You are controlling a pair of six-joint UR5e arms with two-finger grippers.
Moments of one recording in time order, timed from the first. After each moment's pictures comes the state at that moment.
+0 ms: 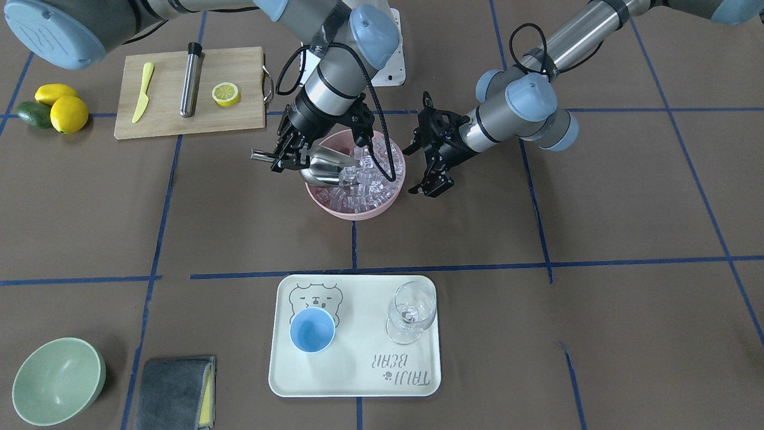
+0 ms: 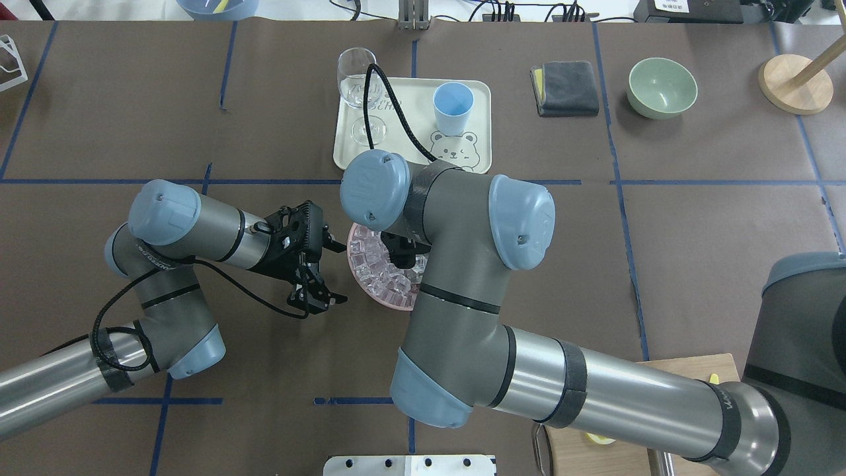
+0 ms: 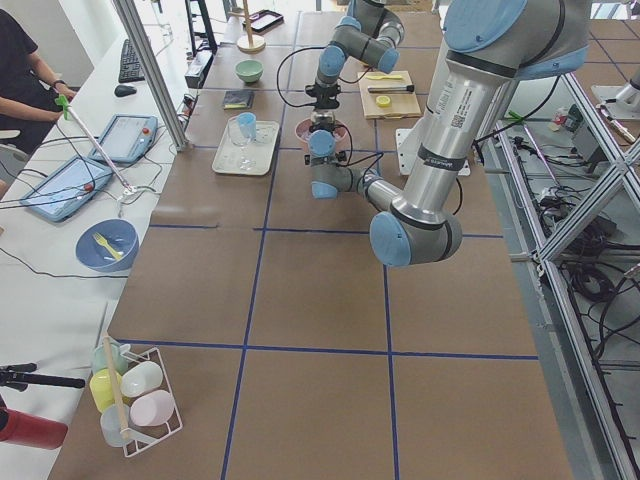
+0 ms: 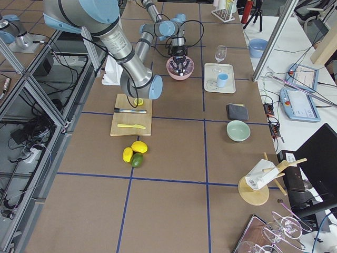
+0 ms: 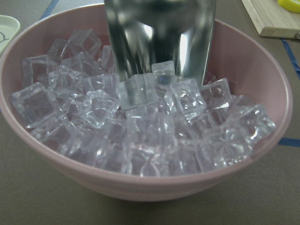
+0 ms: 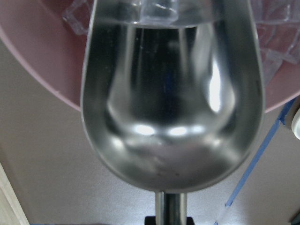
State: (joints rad) left arm -0.56 -2.03 -1.43 -2.67 -2.14 -0.02; right arm 0.44 -0.66 1.64 -2.30 1.51 -0.51
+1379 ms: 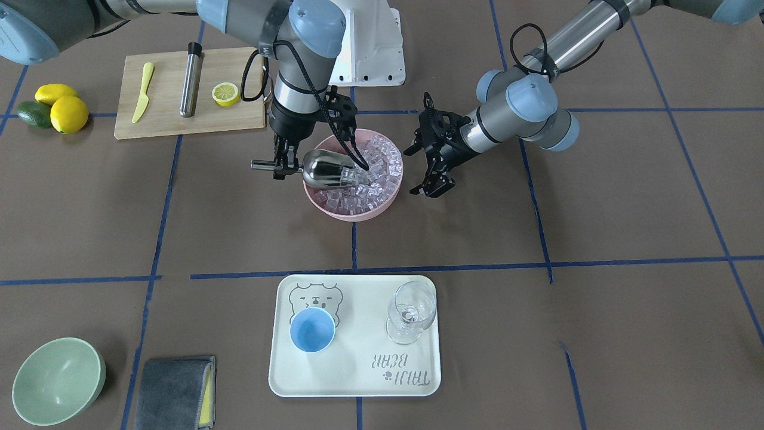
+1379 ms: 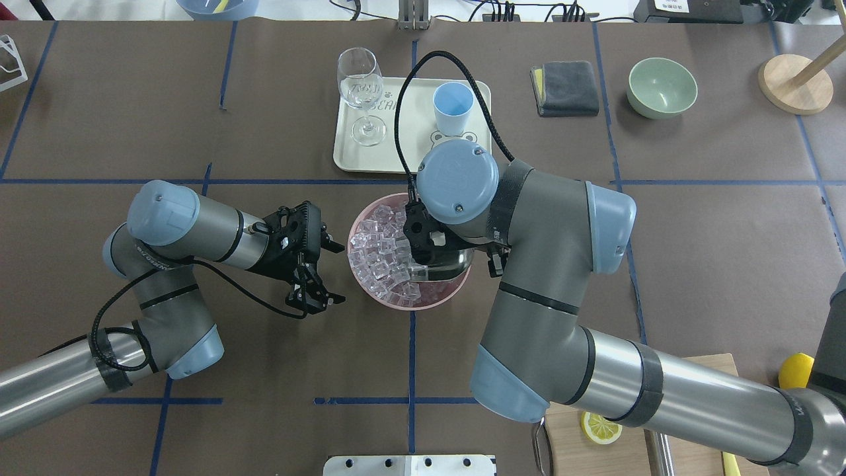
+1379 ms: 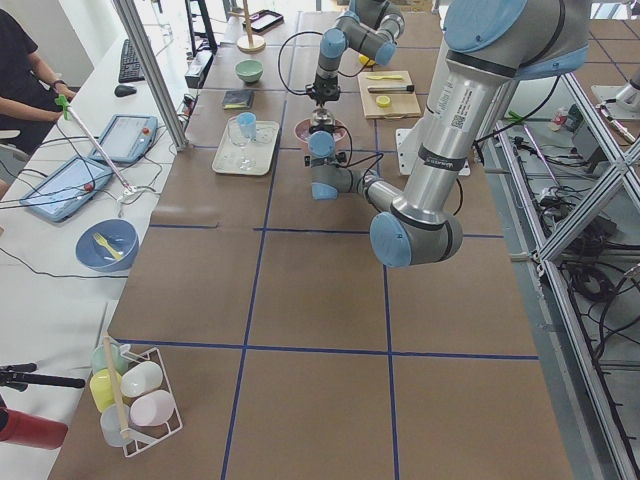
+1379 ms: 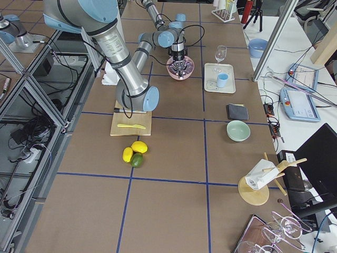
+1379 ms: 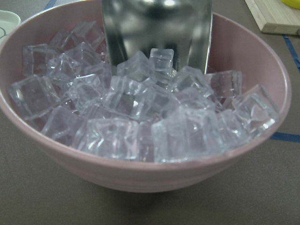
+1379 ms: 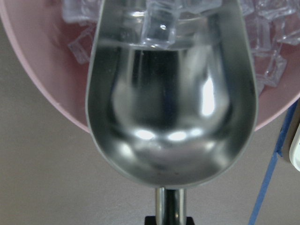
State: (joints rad) left arm -0.57 -2.02 -1.43 -2.67 -2.14 -0.02; right arm 0.49 -0.83 1.78 -2.03 1.64 -0.51
